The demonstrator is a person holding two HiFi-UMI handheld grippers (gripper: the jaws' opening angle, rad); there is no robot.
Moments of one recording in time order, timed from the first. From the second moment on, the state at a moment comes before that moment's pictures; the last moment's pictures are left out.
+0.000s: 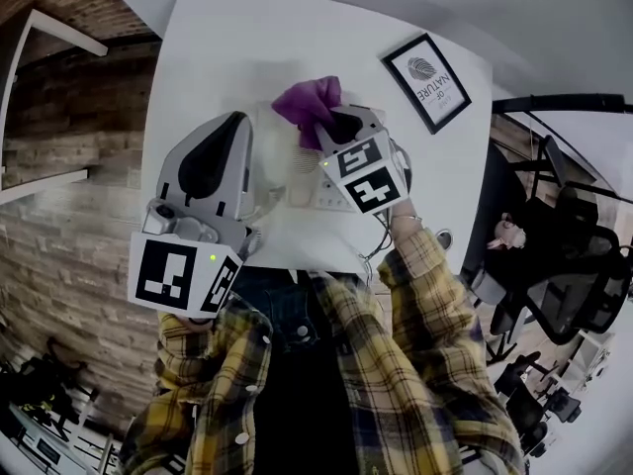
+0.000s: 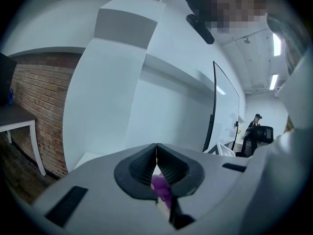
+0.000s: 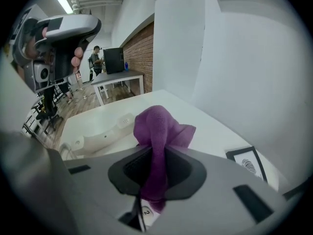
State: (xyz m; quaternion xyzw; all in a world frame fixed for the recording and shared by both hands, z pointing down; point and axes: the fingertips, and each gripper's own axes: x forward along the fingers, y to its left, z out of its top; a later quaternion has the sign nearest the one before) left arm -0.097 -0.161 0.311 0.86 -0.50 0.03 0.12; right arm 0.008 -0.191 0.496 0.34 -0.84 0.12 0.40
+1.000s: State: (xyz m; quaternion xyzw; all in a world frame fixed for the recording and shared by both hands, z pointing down) left arm -0.103 -0.158 0.299 0.85 -0.51 0.02 0.11; right arm -0.001 -0.150 0.502 0.33 -0.84 0.19 0.38
